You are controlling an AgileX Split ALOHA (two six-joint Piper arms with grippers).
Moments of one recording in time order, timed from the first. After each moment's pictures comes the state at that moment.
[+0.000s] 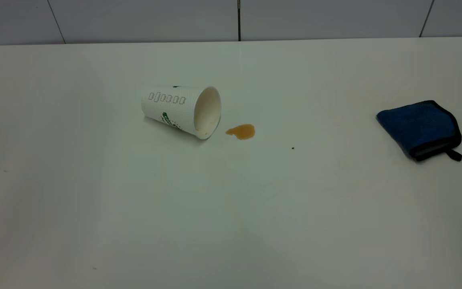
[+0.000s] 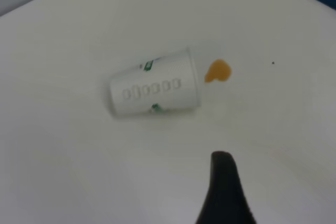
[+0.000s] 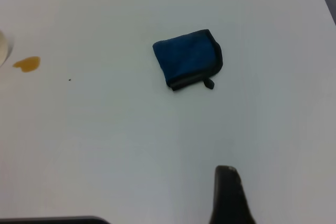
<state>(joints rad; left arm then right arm) -0.18 1.21 -0.75 -0.77 0.40 1.00 -0.01 -0.02 -0.47 -0.05 1.12 0.11</state>
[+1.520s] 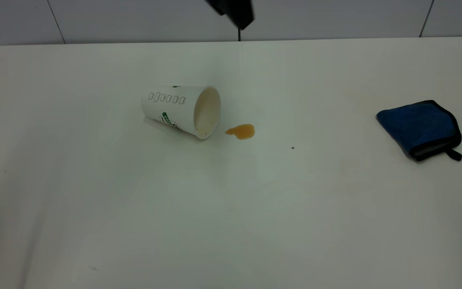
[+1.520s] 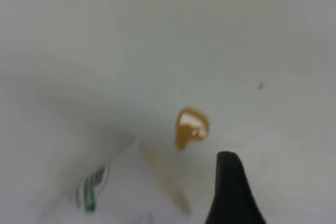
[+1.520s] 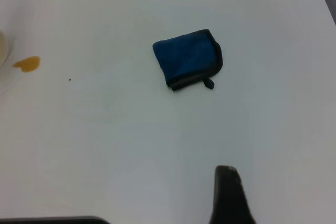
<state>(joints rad) -0.50 2.15 -1.74 -0.25 0.69 0.59 -0.01 -0.02 -0.47 -0.05 1.12 0.11</state>
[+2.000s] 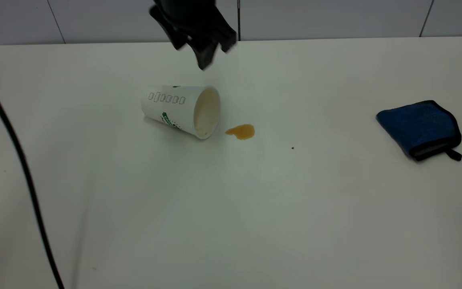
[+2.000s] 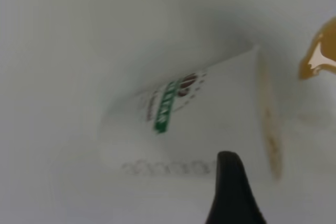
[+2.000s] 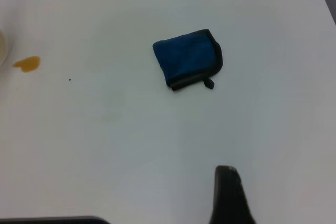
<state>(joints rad) -0.61 2.34 -1.81 0.30 0.72 -0.01 -0.01 -0.02 -0.47 -0.05 1.12 0.11</state>
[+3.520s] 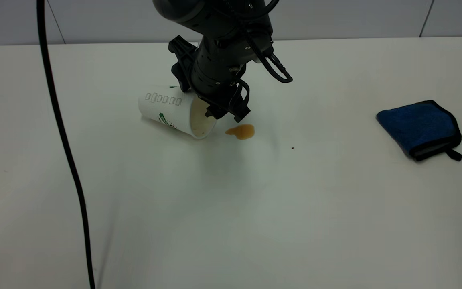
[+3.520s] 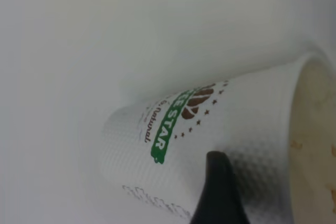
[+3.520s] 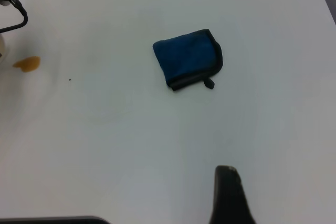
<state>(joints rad) -0.71 2.56 -1.82 0.81 0.72 -0.55 -0.01 -0.02 -0.47 -0.05 1.12 0.11</state>
